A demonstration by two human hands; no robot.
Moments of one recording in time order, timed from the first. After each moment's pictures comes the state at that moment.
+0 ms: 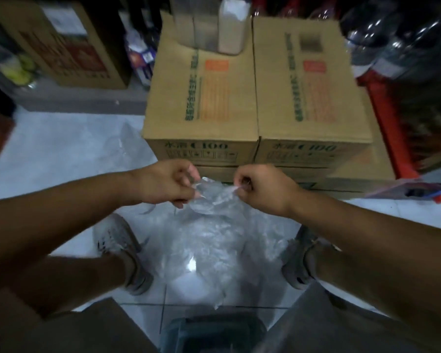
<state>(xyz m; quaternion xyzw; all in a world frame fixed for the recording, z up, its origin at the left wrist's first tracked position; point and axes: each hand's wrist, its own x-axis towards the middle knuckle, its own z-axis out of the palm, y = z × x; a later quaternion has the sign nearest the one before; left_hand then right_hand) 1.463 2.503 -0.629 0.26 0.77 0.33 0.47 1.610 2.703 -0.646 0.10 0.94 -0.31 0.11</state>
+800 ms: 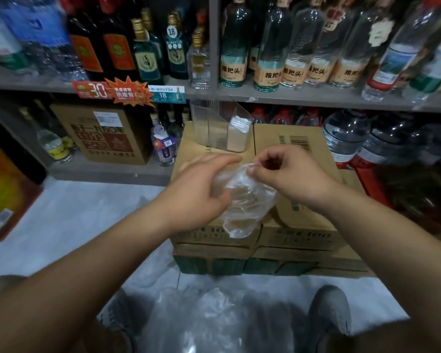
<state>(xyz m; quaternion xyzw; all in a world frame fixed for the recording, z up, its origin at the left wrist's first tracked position) 1.443 2.564 -0.512 0.46 0.83 0.31 0.07 1.540 2.754 -0.496 0.16 0.87 -0.46 -0.10</state>
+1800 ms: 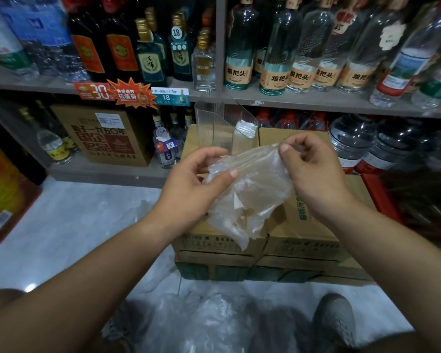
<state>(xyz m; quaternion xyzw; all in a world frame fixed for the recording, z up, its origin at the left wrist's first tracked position) 1.432 2.570 -0.524 0.28 0.72 0.62 0.15 1.527 2.762 -0.508 0.23 0.74 -0.56 -0.29</state>
